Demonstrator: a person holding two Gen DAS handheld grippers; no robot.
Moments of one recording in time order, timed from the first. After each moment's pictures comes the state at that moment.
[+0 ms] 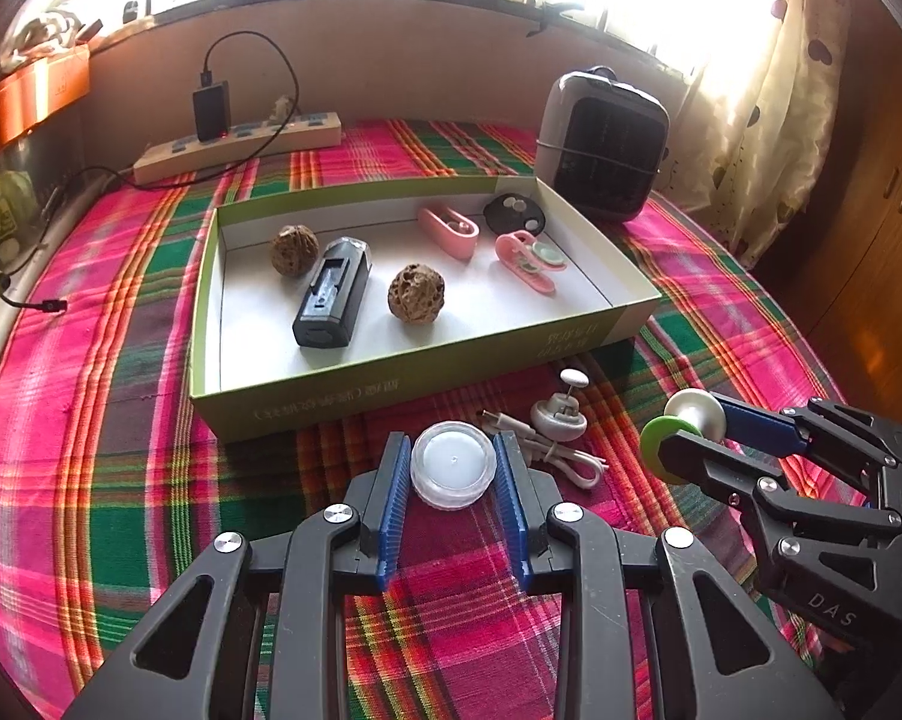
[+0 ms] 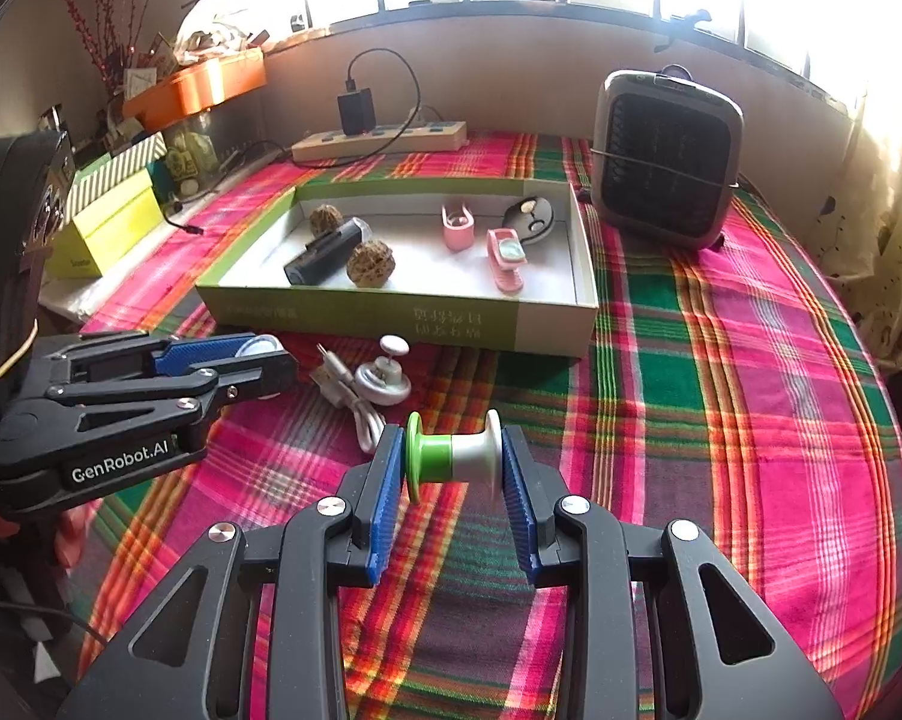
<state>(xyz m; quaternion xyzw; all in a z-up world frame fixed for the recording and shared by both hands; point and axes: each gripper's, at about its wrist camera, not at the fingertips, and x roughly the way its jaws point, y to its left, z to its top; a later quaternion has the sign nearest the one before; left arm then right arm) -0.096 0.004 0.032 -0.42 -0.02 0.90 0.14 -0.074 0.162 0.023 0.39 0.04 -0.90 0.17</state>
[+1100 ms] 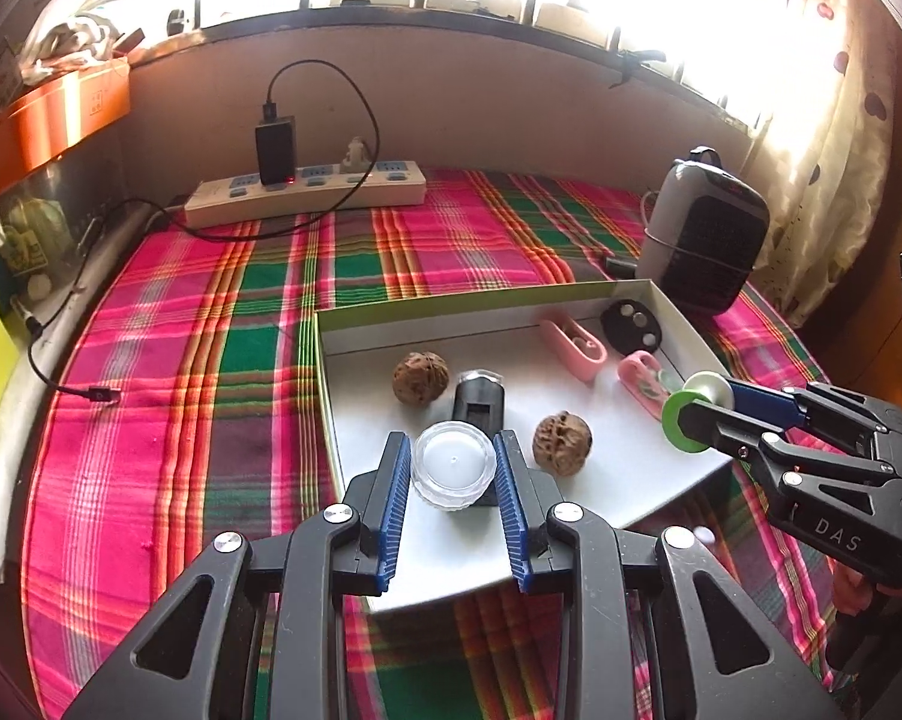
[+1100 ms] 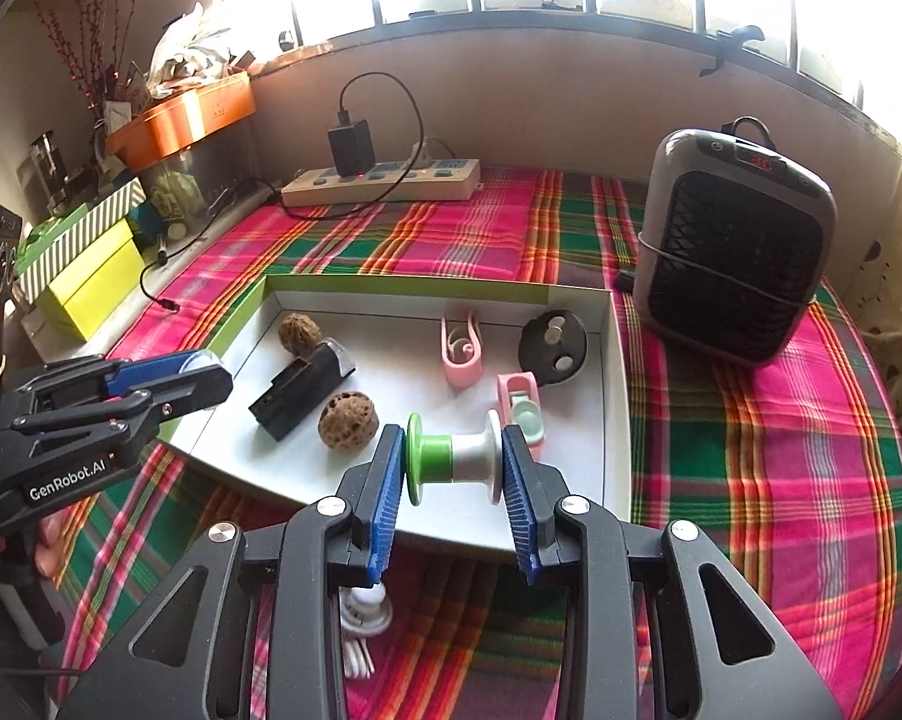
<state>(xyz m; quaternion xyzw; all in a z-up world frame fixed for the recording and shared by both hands) -0.167 -0.046 0.053 -0.40 -0.03 0.91 0.09 -0.171 0.141 0.041 0.39 0.03 -0.90 0.19</state>
